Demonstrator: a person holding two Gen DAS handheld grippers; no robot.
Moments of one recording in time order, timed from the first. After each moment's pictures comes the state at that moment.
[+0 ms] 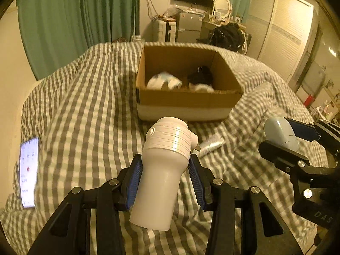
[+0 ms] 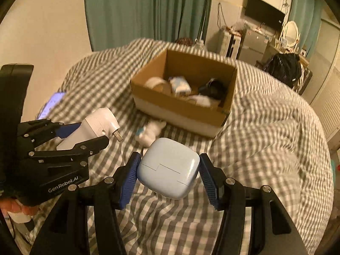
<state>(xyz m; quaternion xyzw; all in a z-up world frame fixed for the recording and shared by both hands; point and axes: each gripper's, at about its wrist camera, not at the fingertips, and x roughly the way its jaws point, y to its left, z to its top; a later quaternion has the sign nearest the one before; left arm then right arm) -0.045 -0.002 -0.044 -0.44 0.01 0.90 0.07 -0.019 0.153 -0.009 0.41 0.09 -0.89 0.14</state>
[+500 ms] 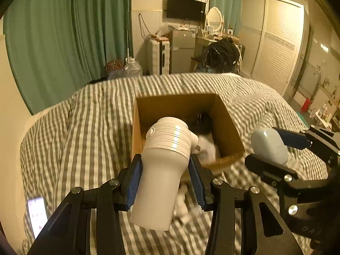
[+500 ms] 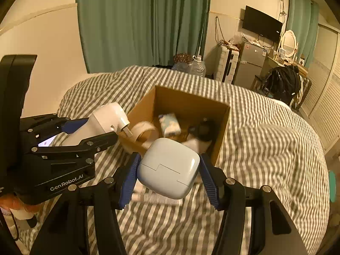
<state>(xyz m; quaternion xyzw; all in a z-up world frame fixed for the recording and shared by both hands) -0.137 0.016 0.010 -0.38 0.03 0.92 0.08 -0.094 0.159 0.041 0.37 0.08 -0.91 0.15</state>
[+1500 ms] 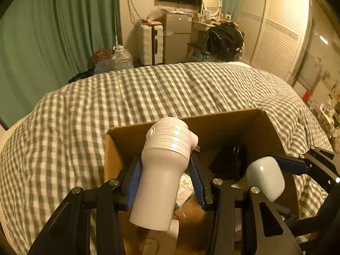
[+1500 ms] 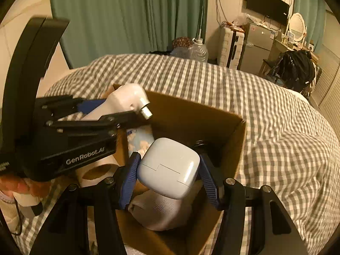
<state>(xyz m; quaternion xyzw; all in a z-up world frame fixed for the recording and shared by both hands) -0.315 0.035 -0.065 -0.43 0.05 0.89 0.12 -0.260 0.174 -0.038 0.43 0.06 -0.89 0.16</state>
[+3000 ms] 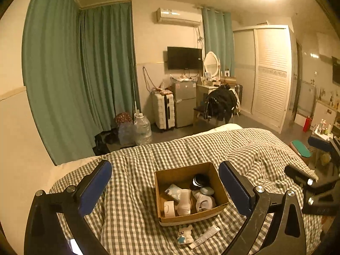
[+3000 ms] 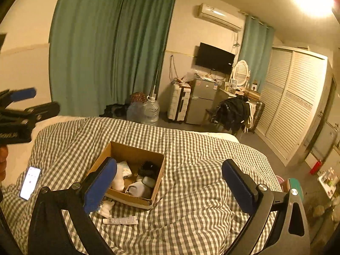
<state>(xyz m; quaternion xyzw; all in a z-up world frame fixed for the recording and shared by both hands) -0.074 -0.006 0.167 -0.22 0.05 0.97 0.08 -0.027 0.210 0.179 0.24 0.09 -0.97 0.00</state>
